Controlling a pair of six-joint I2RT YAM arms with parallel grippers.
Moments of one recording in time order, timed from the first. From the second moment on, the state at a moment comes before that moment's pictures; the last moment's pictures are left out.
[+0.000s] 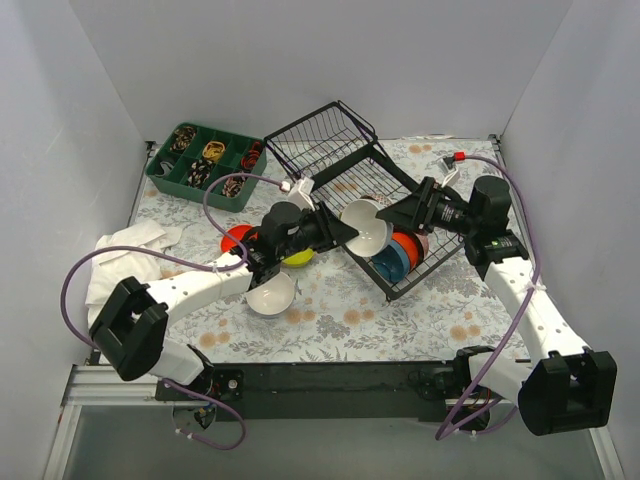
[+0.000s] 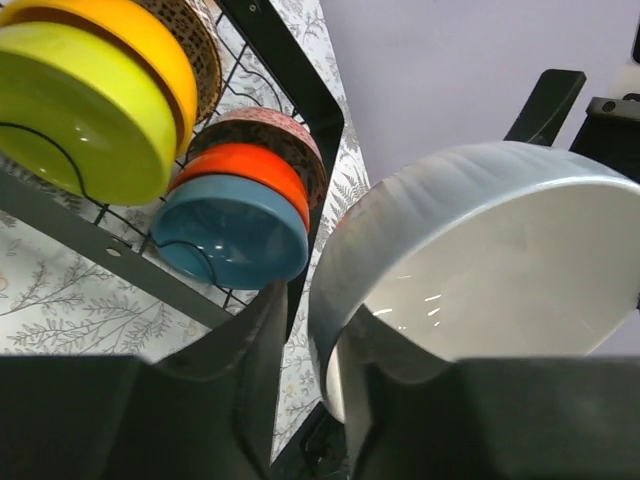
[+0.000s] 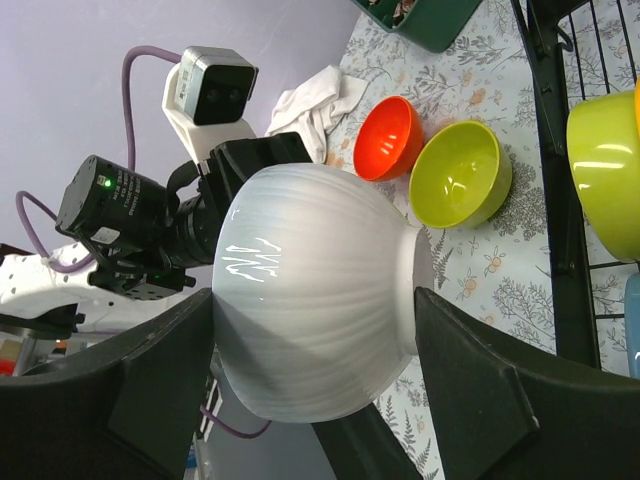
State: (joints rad) left arm -0.76 1.42 0.89 0.29 0.14 -0.96; right arm 0.17 1.09 0.85 0.03 -0.90 0.84
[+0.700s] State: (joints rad) left arm -0.78 1.15 0.91 -0.32 -0.18 -0.83; right arm 0.18 1.02 0.86 -0.27 -0.77 0.57
